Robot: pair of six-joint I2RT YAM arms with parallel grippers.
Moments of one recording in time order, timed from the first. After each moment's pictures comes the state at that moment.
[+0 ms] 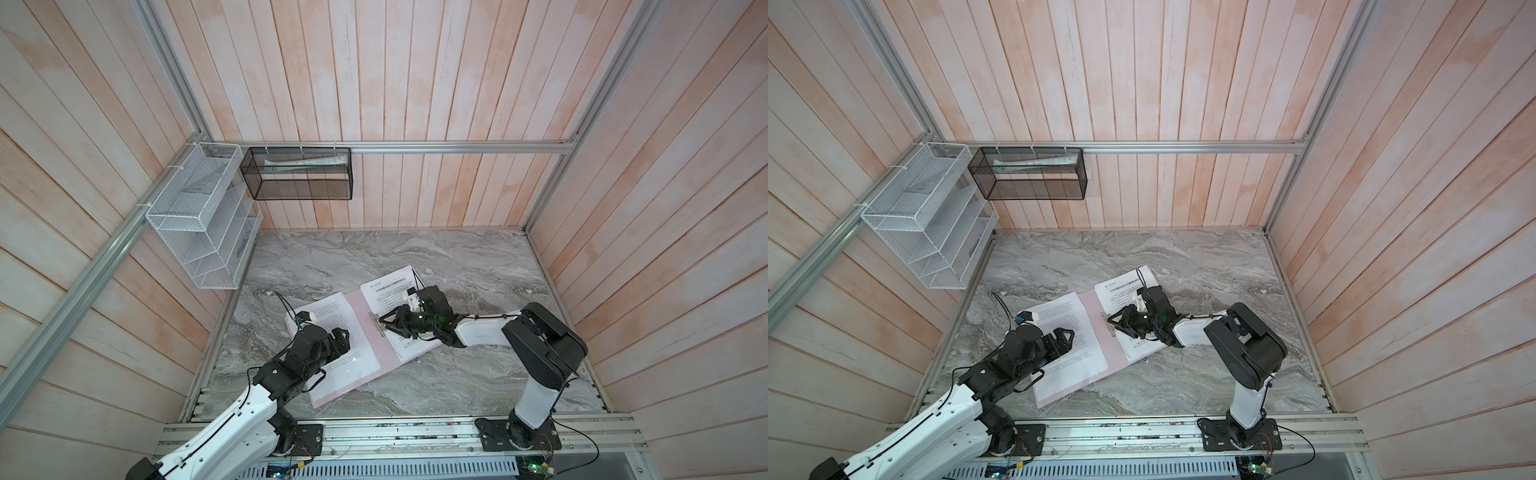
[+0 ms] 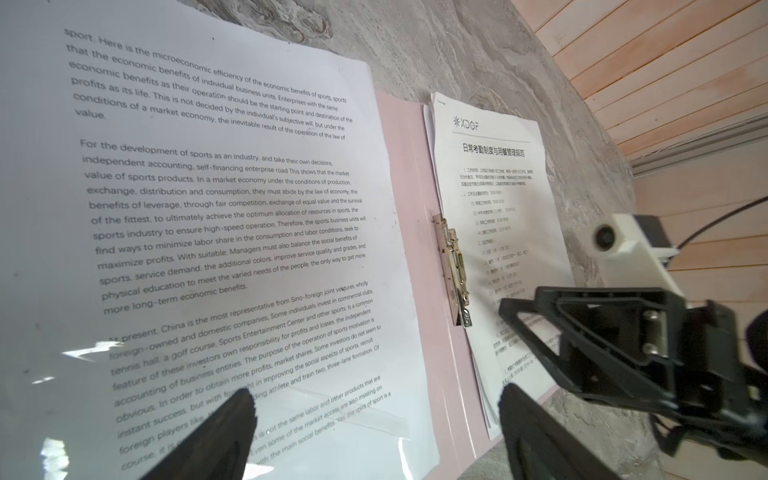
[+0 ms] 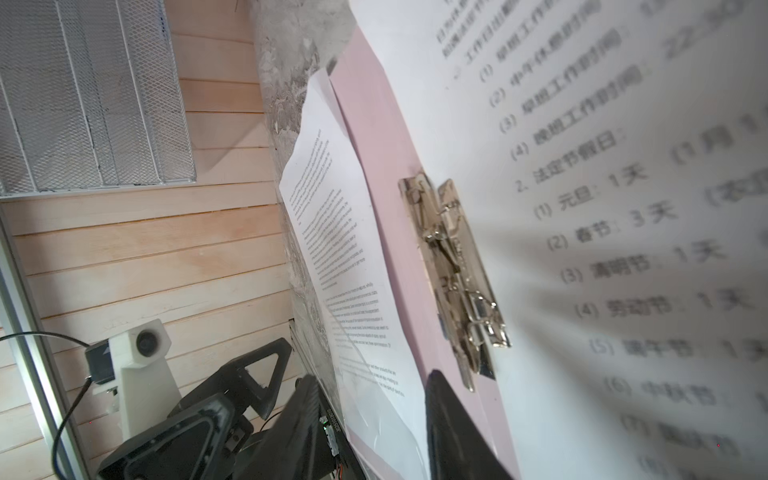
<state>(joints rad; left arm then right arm) -0.58 0.75 0.40 -0.36 -0.13 -0.92 0.71 1.75 0.81 0.37 -0.54 1.15</state>
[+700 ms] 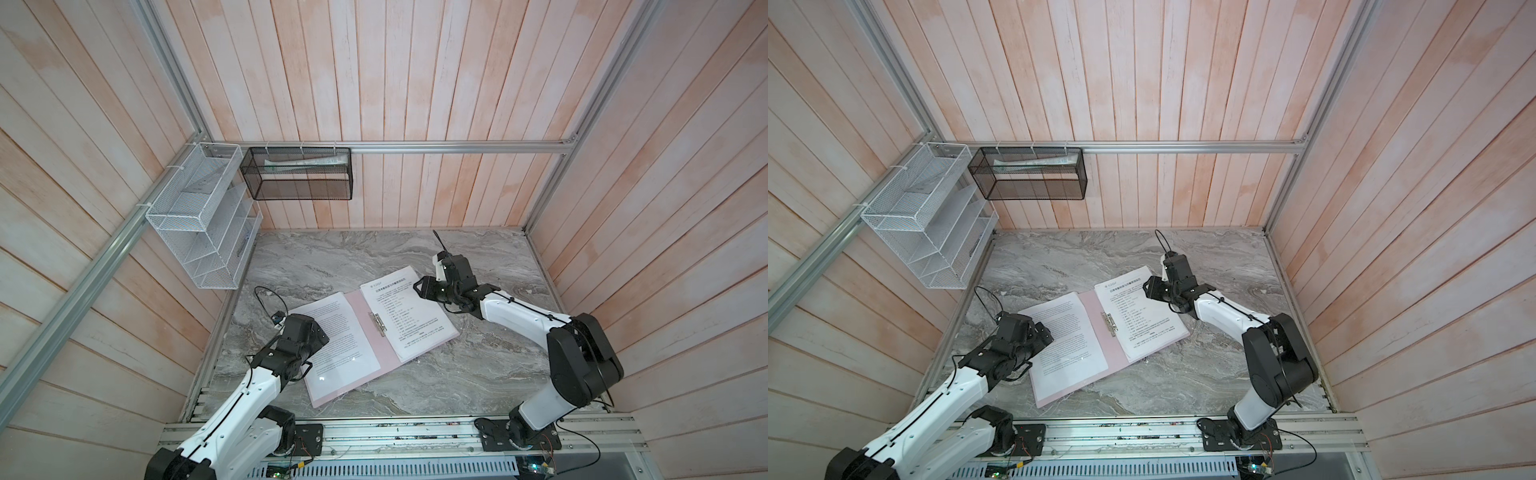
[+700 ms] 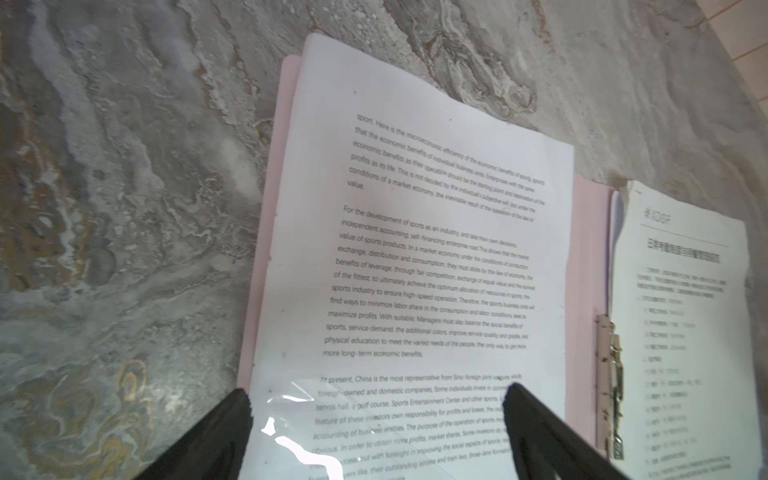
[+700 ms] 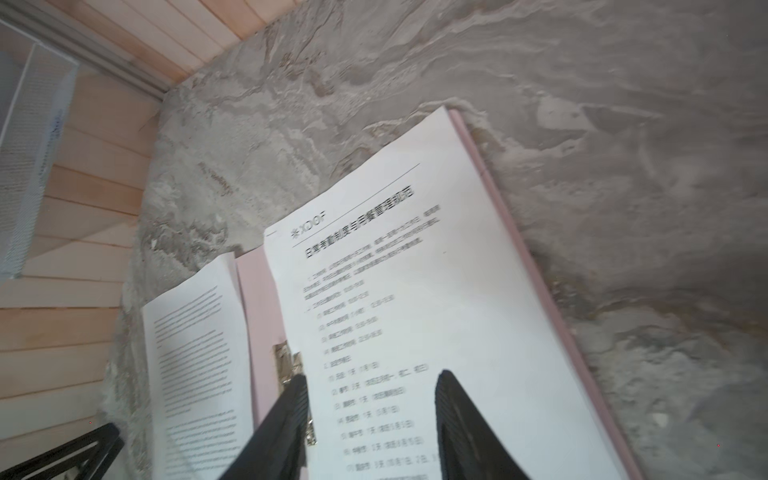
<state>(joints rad) -0.30 0.92 0.47 -0.52 -0.21 -0.89 0.47 1.63 1.01 -0.11 -0.17 0.60</state>
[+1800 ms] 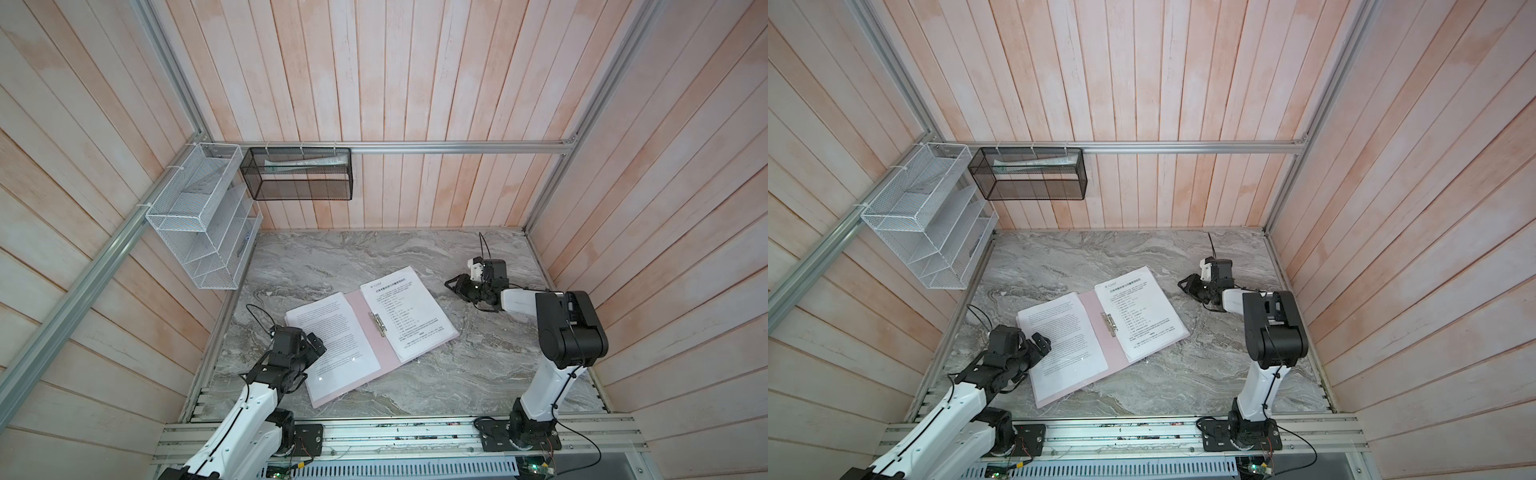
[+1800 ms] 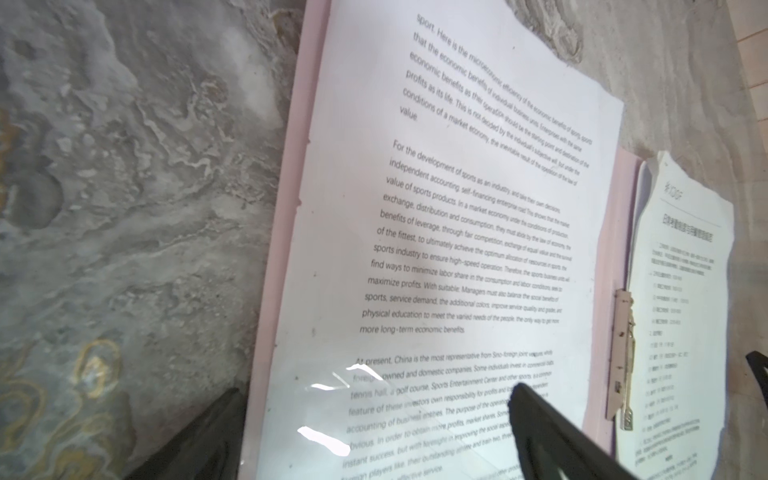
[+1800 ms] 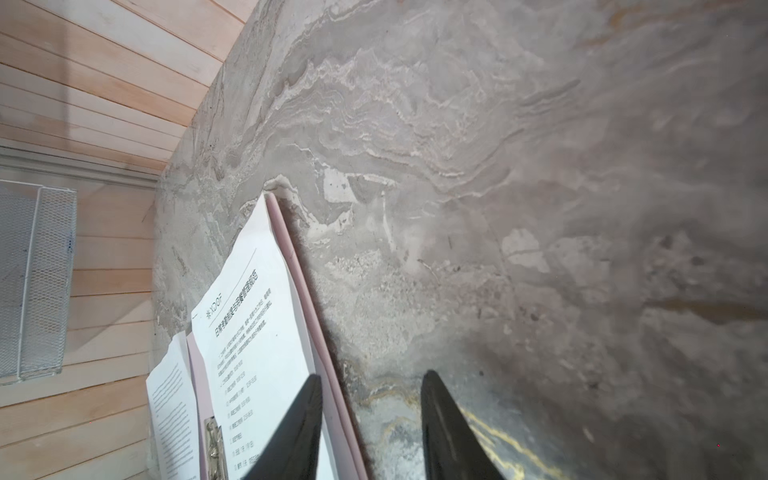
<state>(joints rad) -0.18 0.80 0.29 -0.41 0.02 -0.85 0.11 1.86 0.93 0.16 -0.54 0.63</state>
